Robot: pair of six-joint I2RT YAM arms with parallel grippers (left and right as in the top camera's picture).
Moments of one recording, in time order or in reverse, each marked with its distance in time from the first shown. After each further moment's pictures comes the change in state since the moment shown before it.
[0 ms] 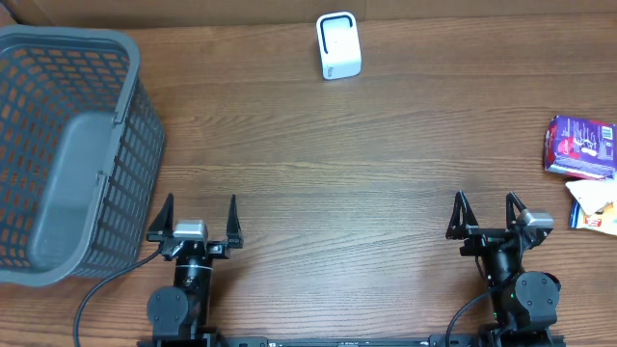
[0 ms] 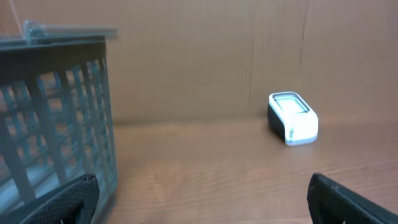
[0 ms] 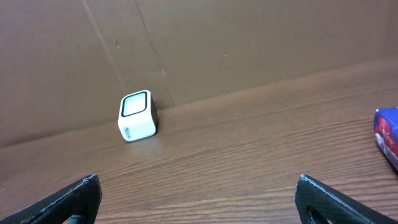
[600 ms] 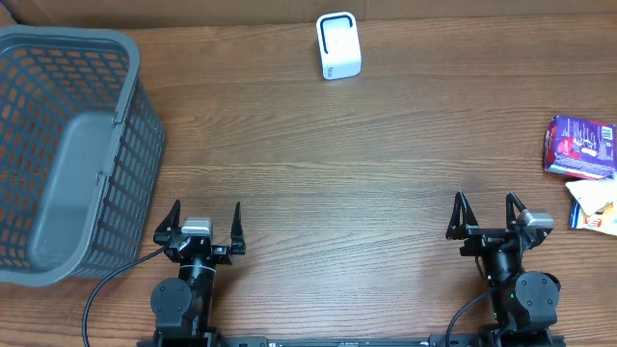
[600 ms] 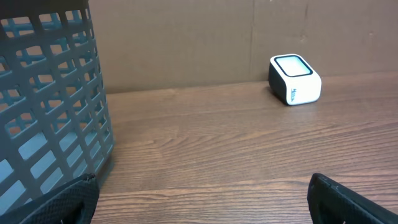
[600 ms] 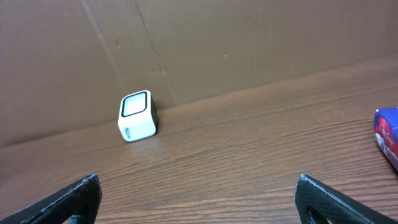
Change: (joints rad) left arm 0.000 -0.003 0.000 -0.125 0.002 0.020; right arm 0.000 0.000 0.000 0.001 0.000 0.000
